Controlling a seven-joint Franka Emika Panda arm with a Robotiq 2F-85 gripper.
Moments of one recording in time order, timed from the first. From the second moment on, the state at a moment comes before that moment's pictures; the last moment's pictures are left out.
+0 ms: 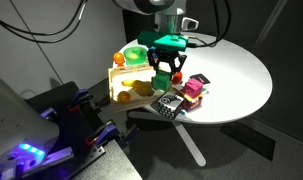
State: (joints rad) arm -0.16 0.14 -0.06 -2.42 -0.11 2.49 -0.54
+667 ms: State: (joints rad) arm -0.08 0.15 0.00 -2.47 -0.06 2.50 -0.54
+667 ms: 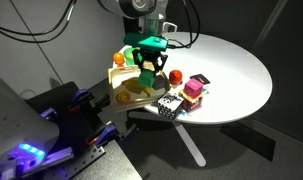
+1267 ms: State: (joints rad) arm -0.06 0.25 0.05 -2.40 -0.02 2.46 -0.51
